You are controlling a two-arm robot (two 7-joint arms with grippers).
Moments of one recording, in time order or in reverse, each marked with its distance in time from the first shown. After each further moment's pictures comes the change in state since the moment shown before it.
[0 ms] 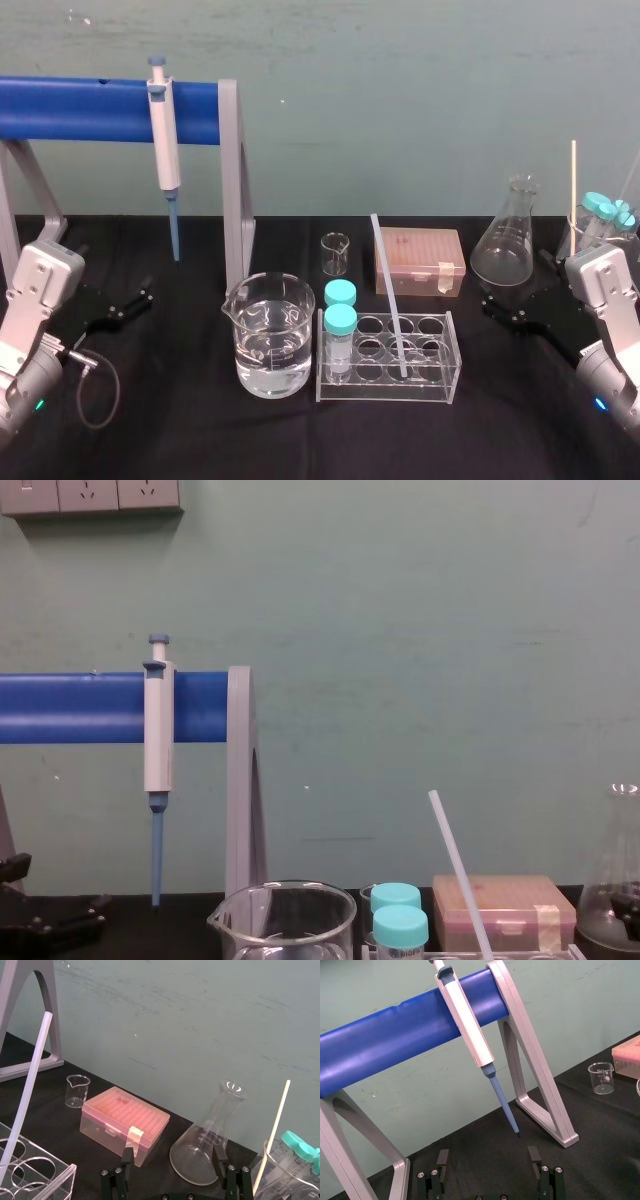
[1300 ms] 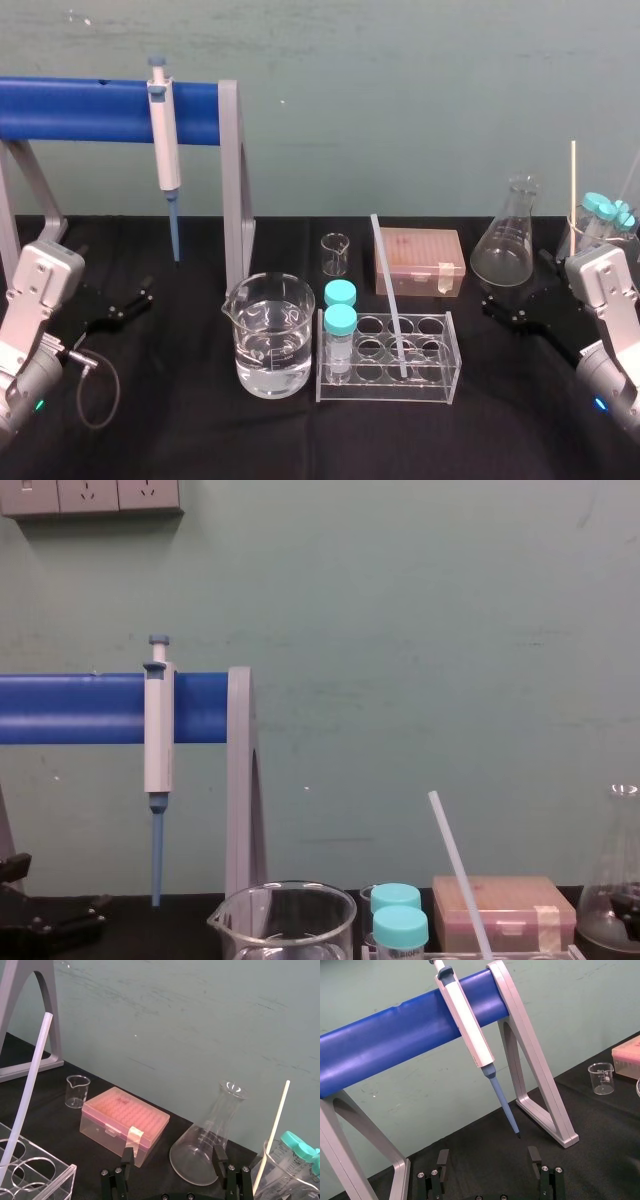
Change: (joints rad) left arm 0.000 0.000 0.000 0.000 0.000 0.000 0.000; right arm 0.000 0.000 0.000 0.000 0.000 0.000 0.000
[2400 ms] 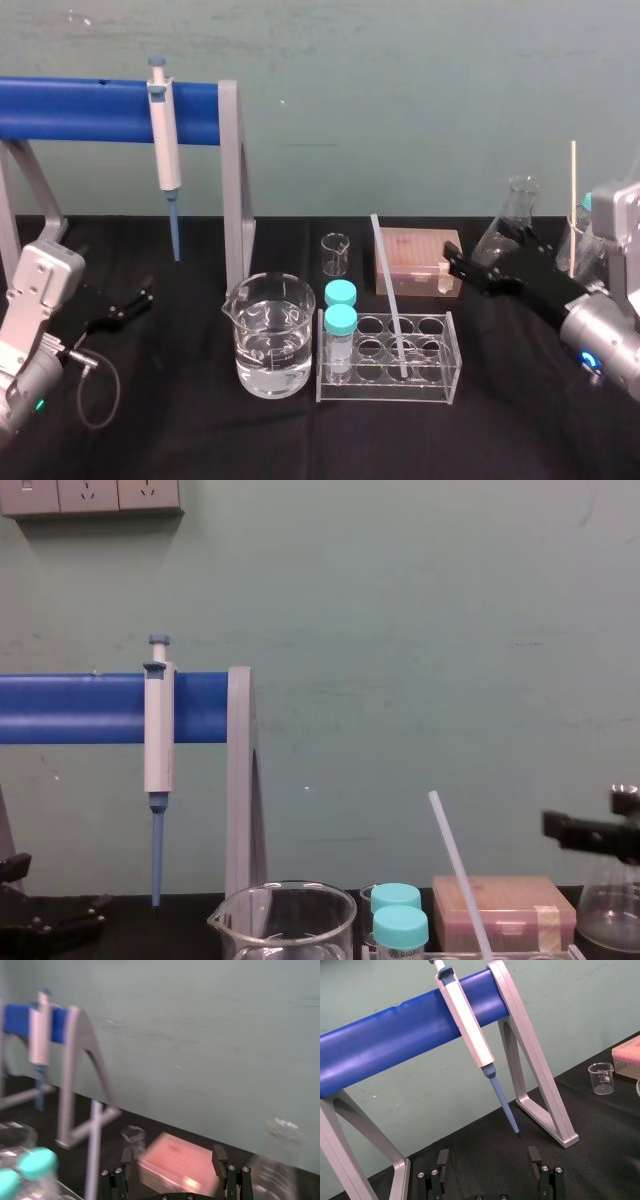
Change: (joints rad) left arm 0.000 0.000 0.000 0.000 0.000 0.000 0.000; right arm 0.040 -0.046 0.085 -0.073 0.256 0.112 0.251
